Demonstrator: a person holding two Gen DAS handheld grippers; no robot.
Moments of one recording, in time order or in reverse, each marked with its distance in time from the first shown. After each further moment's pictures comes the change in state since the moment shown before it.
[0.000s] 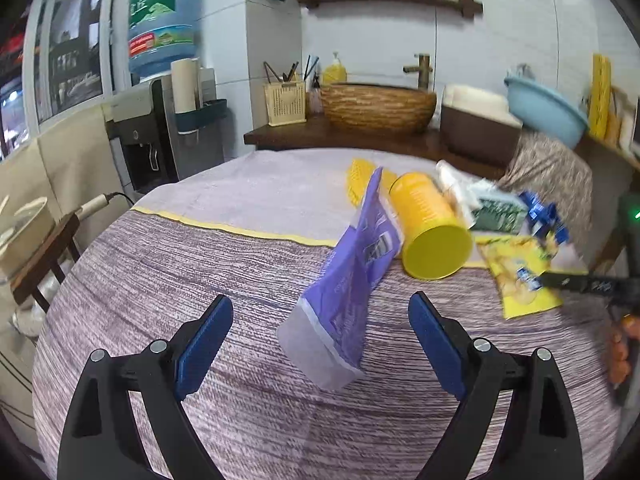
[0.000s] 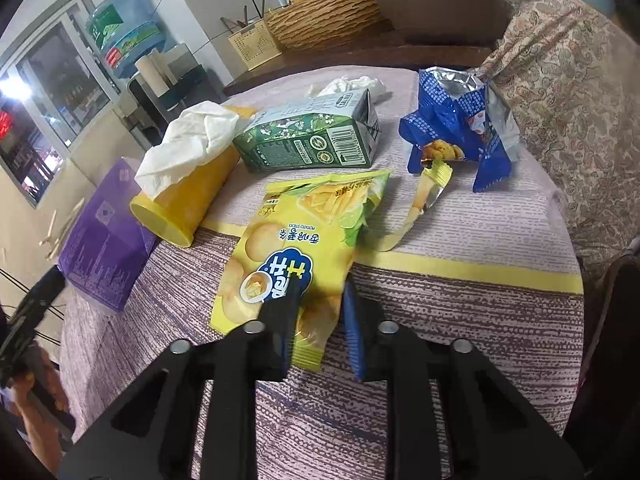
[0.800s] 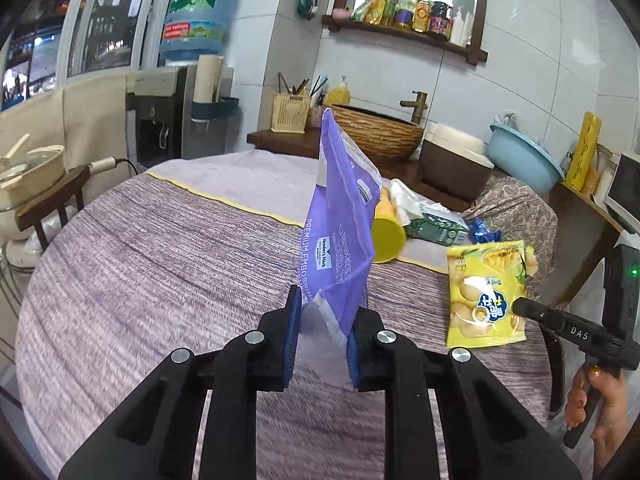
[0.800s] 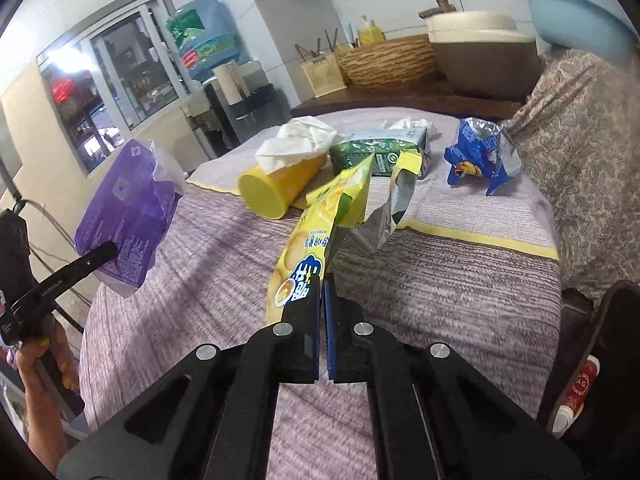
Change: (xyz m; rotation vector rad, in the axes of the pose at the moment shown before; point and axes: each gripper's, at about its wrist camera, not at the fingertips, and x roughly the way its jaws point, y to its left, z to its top) left arm -0.098 -0.019 -0.041 -0.191 -0.082 -0.079; right arm -0.089 0.036 -0.063 -0.189 -0.143 0.121
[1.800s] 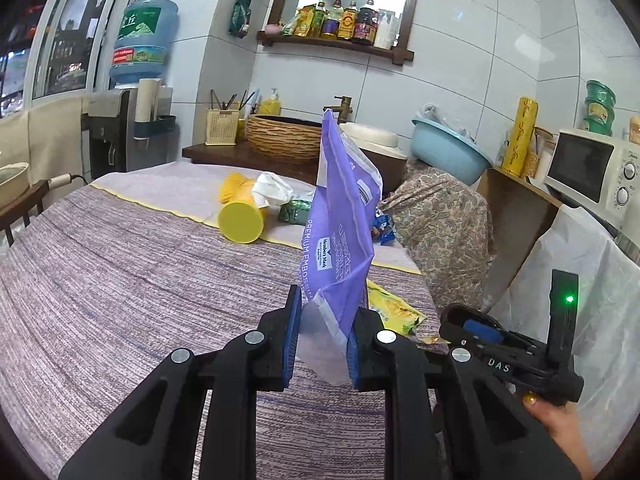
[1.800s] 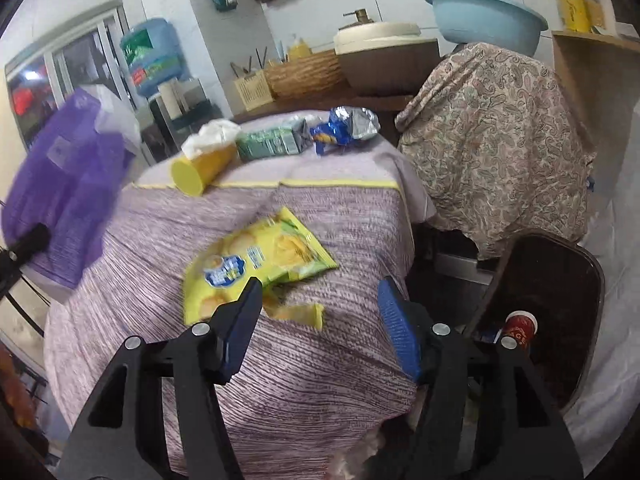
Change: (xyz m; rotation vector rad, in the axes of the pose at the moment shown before) left arm -0.040 -0.122 -0.042 0.050 -0.043 -0.148; right arm -0.077 -0.063 -0.066 0.071 -0.039 -0.209
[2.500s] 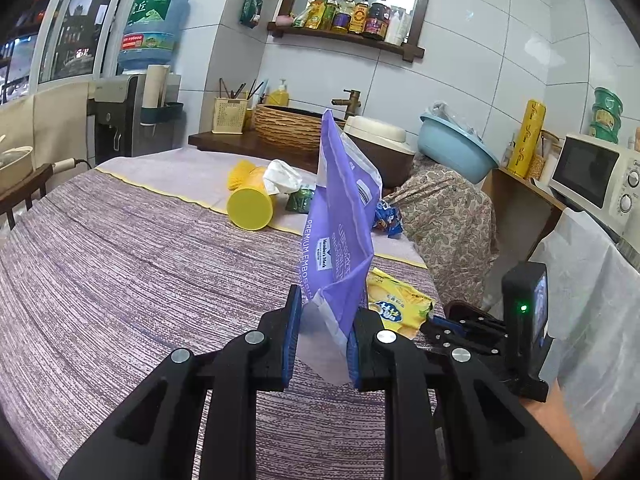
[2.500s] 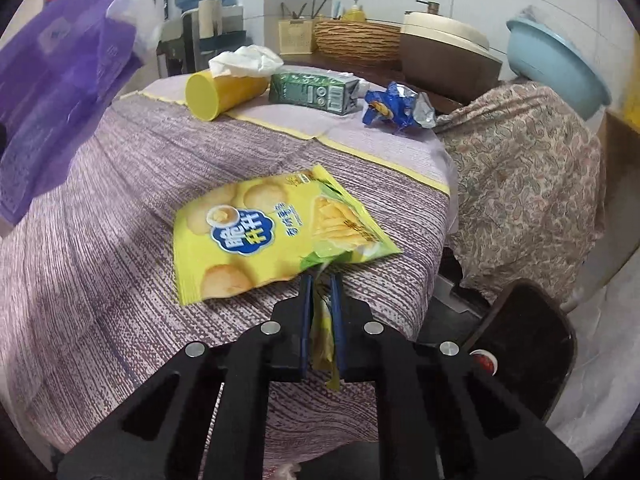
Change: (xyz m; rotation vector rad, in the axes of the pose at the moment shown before) left arm -0.004 0.006 -0.007 -0.035 0.023 -0.005; right arm 0.045 0.037 0.000 -0.313 0.104 -0.092
